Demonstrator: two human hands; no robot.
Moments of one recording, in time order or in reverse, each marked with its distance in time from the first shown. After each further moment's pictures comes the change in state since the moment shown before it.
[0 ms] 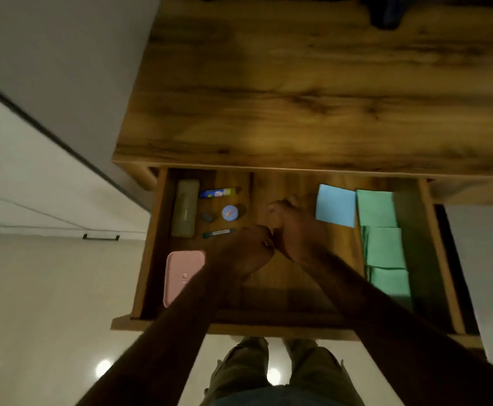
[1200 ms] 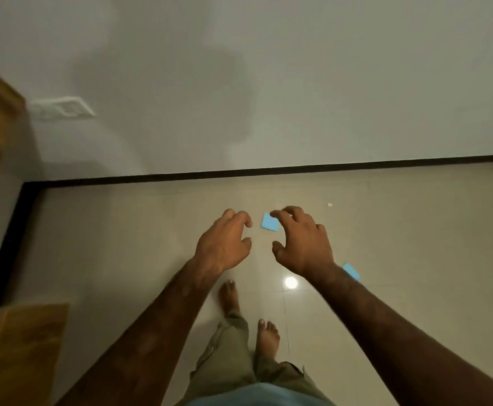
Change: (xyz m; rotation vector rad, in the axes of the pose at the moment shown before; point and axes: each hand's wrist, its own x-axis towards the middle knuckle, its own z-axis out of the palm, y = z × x) left_hand -0.283 0.291 0.548 0.911 -0.610 1.221; right_hand -0.718 0.205 0.056 0.330 0.632 1.542
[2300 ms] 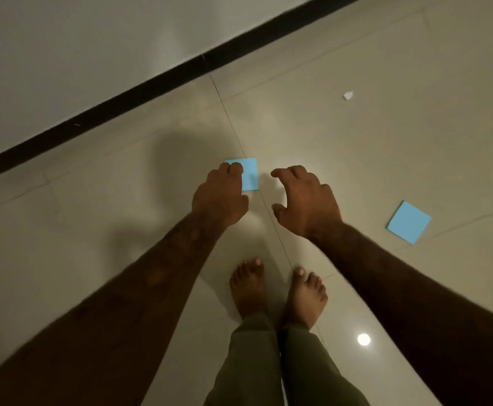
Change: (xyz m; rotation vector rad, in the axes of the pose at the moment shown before) left_hand 0.454 -0.130 0.423 0.353 -0.376 0.108; right_hand 0.324 0.309 0.401 0.182 -0.187 0.328
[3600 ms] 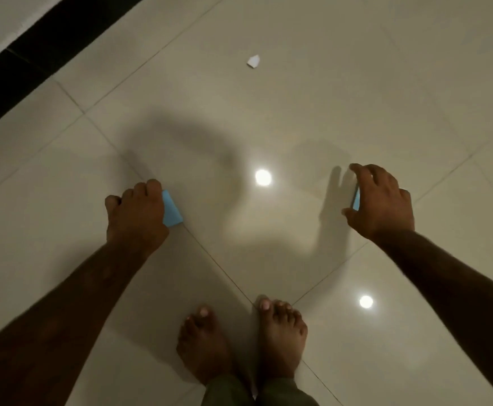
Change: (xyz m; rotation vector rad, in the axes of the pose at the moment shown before) left_hand 0.134 0.001 0.118 0.491 0.026 0.098; right_hand -0.002 0.295 0.085 -0.064 0.167 0.536
